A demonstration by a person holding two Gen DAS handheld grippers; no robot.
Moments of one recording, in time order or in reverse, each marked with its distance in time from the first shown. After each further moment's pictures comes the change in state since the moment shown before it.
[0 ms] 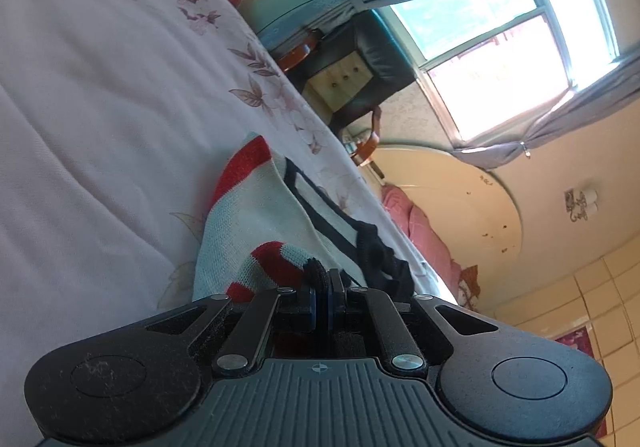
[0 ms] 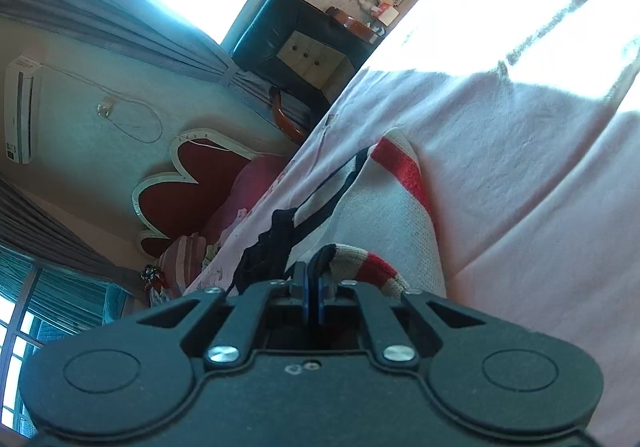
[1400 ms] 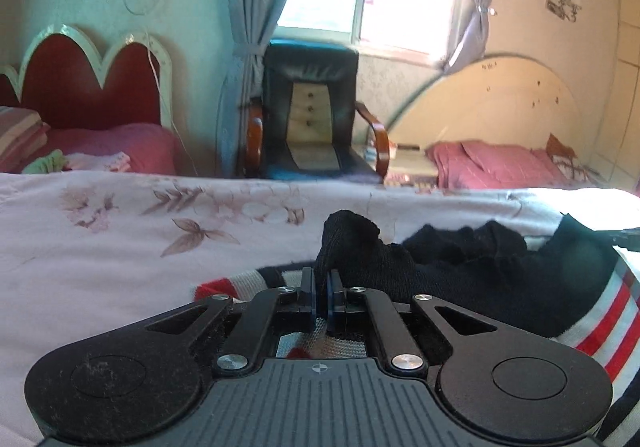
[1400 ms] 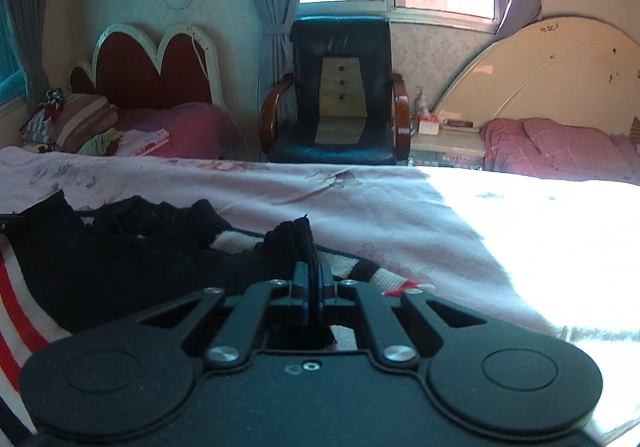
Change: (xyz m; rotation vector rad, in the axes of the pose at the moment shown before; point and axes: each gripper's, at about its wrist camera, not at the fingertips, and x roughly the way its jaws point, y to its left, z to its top) left arm 0.059 -0.085 -0.002 0.810 -0.188 0.258; right arm 0.082 0.080 -0.013 -0.851 -0.103 -0.343
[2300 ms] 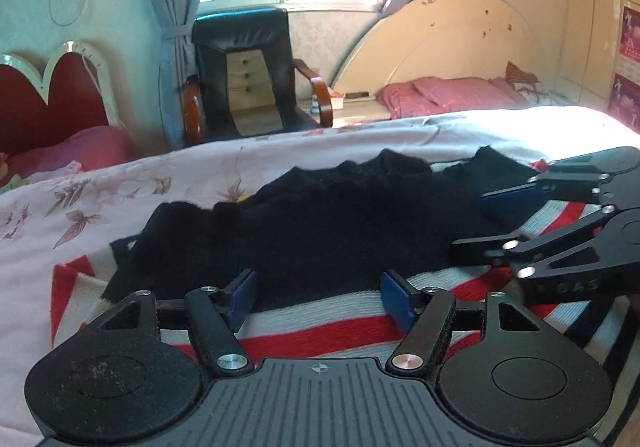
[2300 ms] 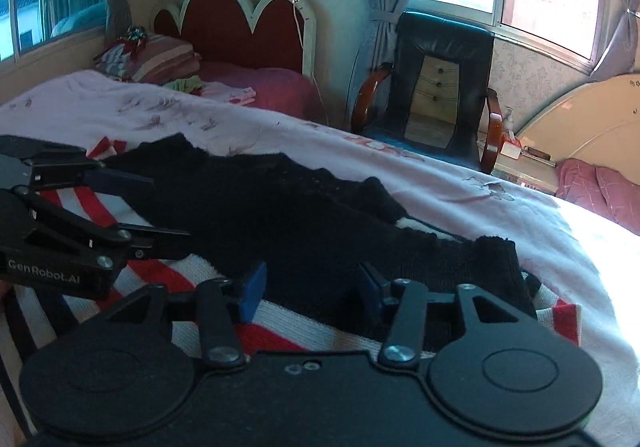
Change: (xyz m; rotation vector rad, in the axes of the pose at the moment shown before) left arm 0.010 -0.102 -0.020 0.180 0.164 -0.074; right arm 0.019 0.106 -0.012 -0.278 0.103 0.150
